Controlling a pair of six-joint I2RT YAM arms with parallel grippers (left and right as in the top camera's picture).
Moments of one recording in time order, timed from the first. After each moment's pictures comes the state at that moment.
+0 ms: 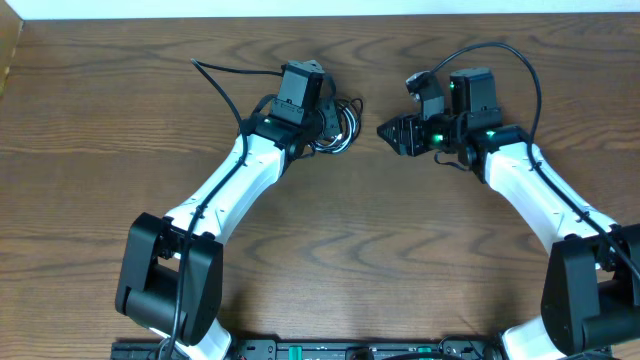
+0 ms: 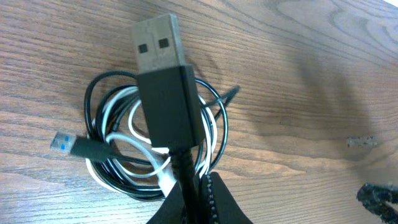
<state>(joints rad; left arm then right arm) -0.41 1.78 1.27 -0.34 0.10 -0.57 0.24 1.70 1.12 -0.23 -0.55 0.13</state>
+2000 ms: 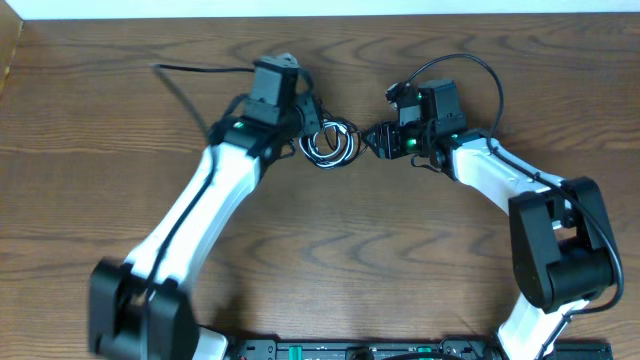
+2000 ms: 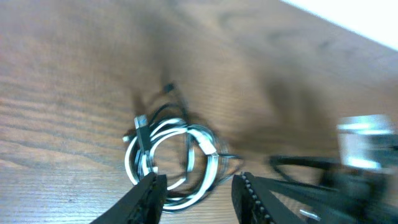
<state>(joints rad) -0.36 1.60 1.26 -0.46 0.07 -0.56 0.30 1.91 1.12 -0.06 -0.48 0.19</state>
